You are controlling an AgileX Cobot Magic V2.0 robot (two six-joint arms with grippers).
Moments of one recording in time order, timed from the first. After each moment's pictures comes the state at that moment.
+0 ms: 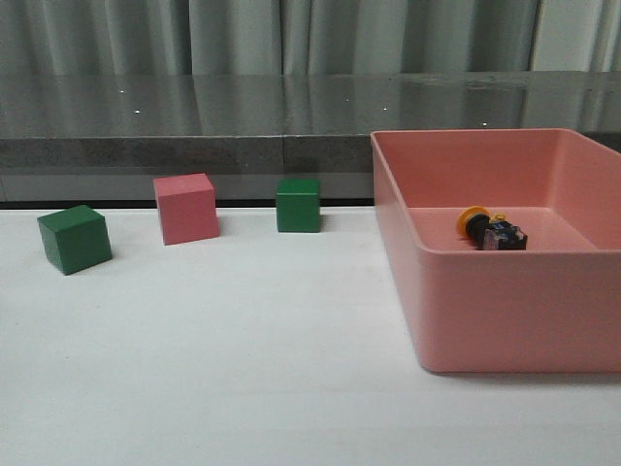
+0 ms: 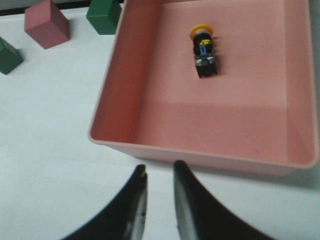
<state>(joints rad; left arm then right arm) -0.04 0.00 0.00 0.11 0.16 -0.14 0.01 0.76 -0.73 0.44 0.79 -0.21</state>
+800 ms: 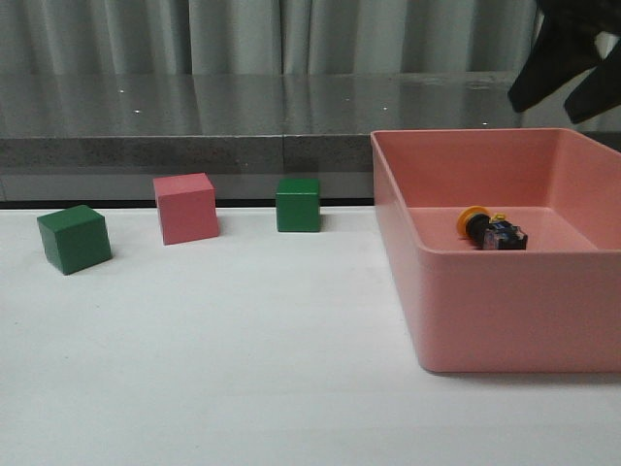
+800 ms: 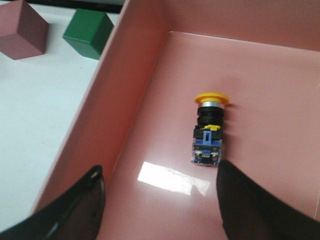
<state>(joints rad) -0.04 0.00 0.00 0.11 0.16 -0.14 0.03 1.53 -1.11 0.61 0.62 -0.59</state>
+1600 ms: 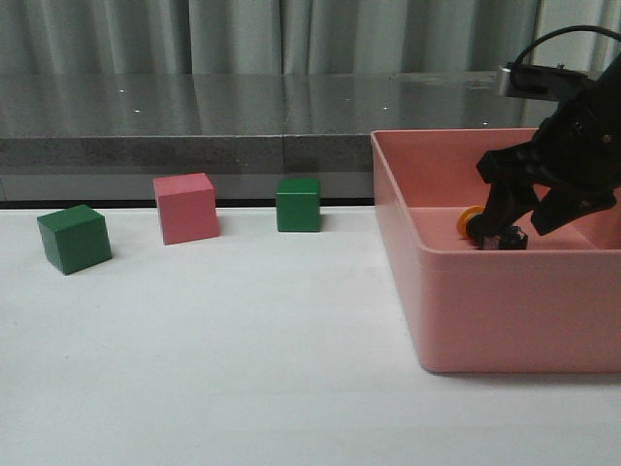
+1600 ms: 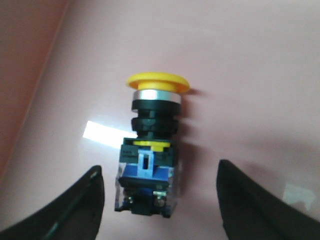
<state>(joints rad) -0.04 0.00 0.00 0.11 0.16 -0.14 0.07 1.86 -1.15 0.53 0.42 -0.59</state>
